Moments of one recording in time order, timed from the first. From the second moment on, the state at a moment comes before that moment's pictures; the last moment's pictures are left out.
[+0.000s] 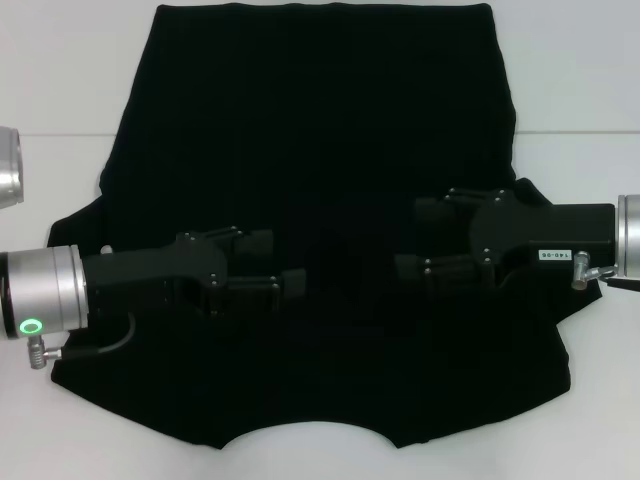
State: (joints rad) left arm -0.57 -2.11 0.58 0.68 2.02 1.63 -1.51; right arm 0.70 2.02 -0.78 -0.57 -1.95 -1.49 1.35
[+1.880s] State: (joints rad) left arm -0.60 -2.06 0.44 0.86 2.40 1.25 -2.17; right arm 0.80 2.10 -0.83 -0.55 -1.94 -1.36 1.38
